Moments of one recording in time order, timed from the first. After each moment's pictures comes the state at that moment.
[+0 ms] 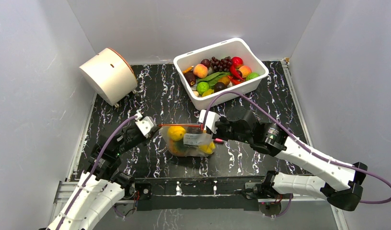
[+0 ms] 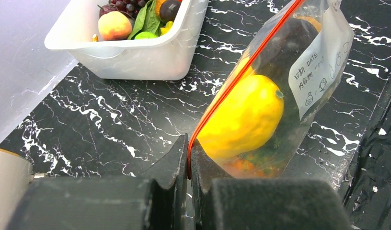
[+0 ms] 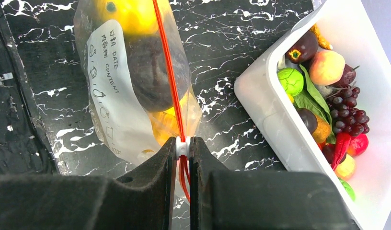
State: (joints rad) left arm -0.45 0.50 0.64 -0.38 0.40 0.36; right arm 1.00 1.00 1.08 -0.61 0.02 -0.50
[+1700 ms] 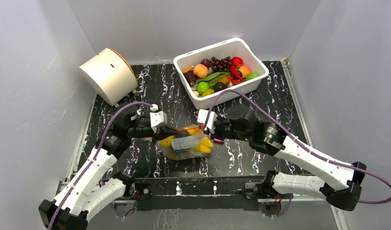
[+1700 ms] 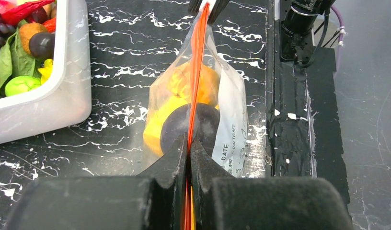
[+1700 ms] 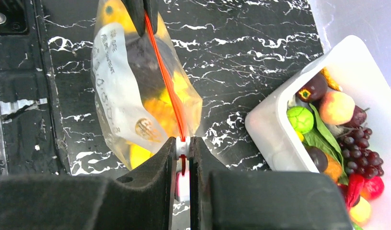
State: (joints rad) left arm -0.45 0.83 0.77 -0.38 0.90 0.41; right arm 0.99 1.02 1.08 -0.50 -0.13 -0.50
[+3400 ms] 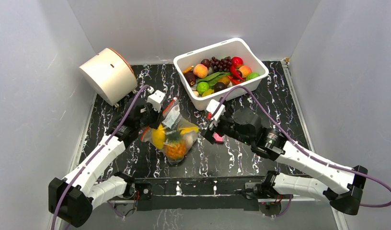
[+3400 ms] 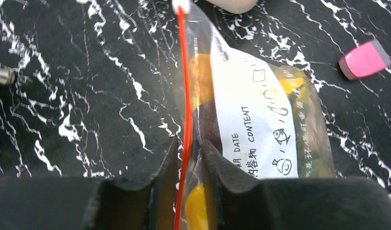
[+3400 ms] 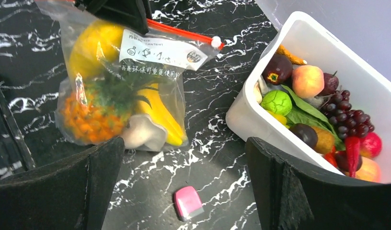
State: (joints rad) left arm -0.44 1.01 0.77 -0.35 0.13 0.15; right arm 0.98 0.95 0.96 -0.28 0.07 -0.34
